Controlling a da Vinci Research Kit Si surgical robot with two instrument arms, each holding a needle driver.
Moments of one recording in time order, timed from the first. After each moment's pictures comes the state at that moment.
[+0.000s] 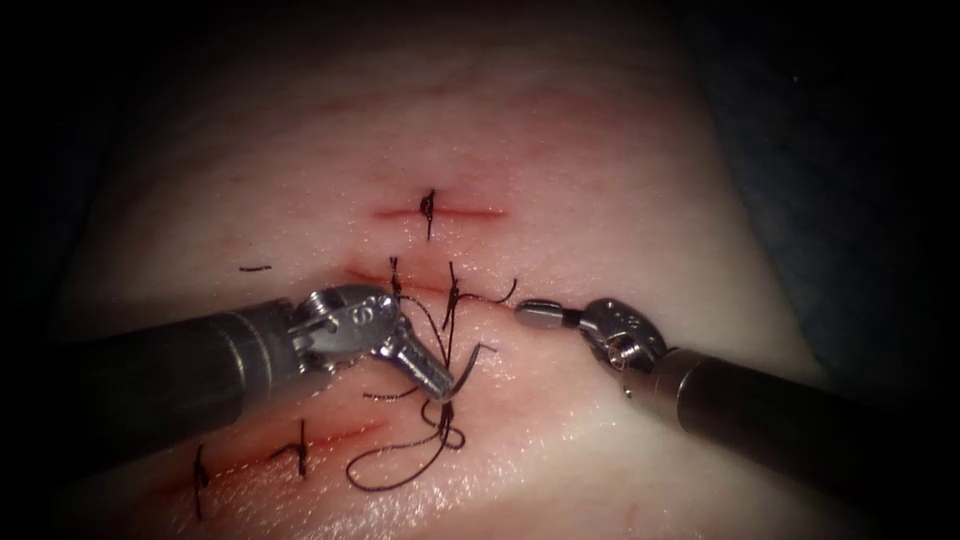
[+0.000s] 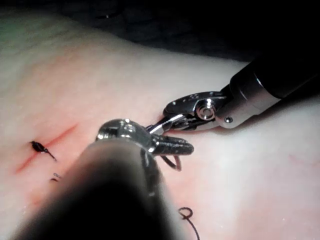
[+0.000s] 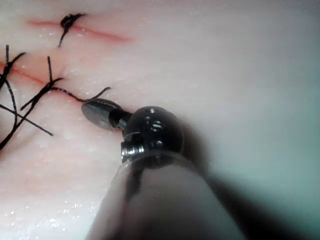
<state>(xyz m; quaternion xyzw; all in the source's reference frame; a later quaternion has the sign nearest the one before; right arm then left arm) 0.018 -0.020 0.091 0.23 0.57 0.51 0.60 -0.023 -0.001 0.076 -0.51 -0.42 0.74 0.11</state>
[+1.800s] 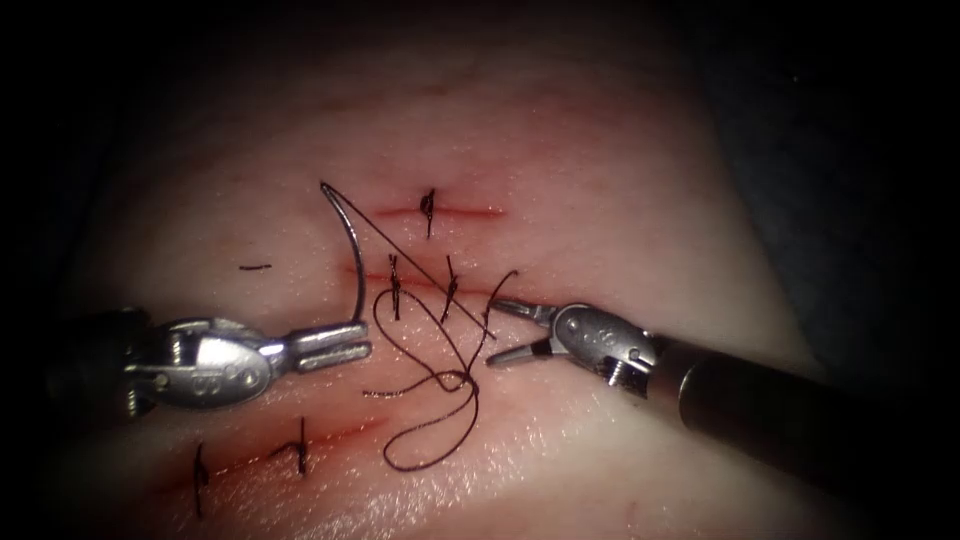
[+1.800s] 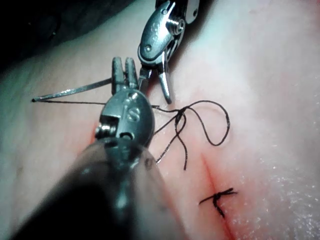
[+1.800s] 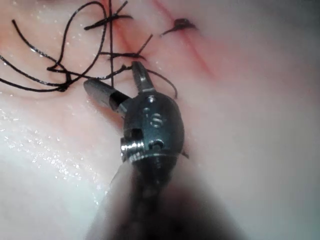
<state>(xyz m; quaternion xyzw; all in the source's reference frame) 0.024 -0.019 0.084 0.12 0.55 0.24 0.80 -0.017 -0.002 0.066 -0.56 0.15 0.81 0.04</state>
